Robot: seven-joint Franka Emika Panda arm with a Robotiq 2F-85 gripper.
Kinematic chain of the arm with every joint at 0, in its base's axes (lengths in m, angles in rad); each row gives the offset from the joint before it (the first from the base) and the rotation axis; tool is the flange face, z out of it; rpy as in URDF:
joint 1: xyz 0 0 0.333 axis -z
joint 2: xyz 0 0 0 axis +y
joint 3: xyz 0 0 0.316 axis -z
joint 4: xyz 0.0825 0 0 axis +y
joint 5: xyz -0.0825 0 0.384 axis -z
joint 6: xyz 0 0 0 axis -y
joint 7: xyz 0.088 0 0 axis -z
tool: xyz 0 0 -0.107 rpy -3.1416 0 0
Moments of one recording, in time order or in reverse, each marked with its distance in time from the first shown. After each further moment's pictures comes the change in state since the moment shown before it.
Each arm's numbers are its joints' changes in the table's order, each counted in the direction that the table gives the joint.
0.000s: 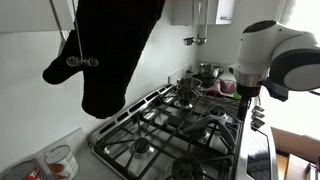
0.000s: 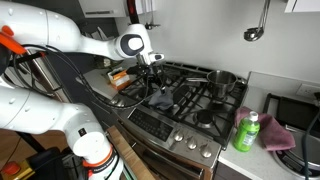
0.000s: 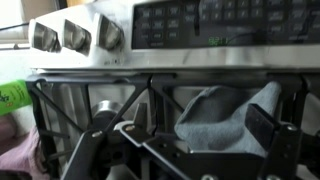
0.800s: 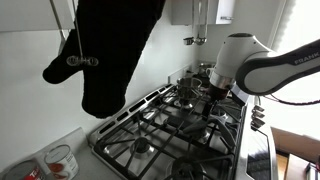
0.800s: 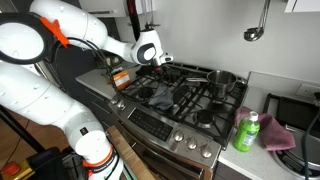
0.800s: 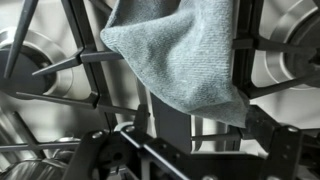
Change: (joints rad) arm -0.053 0.267 0.049 -0.086 -0.214 0.418 -0.026
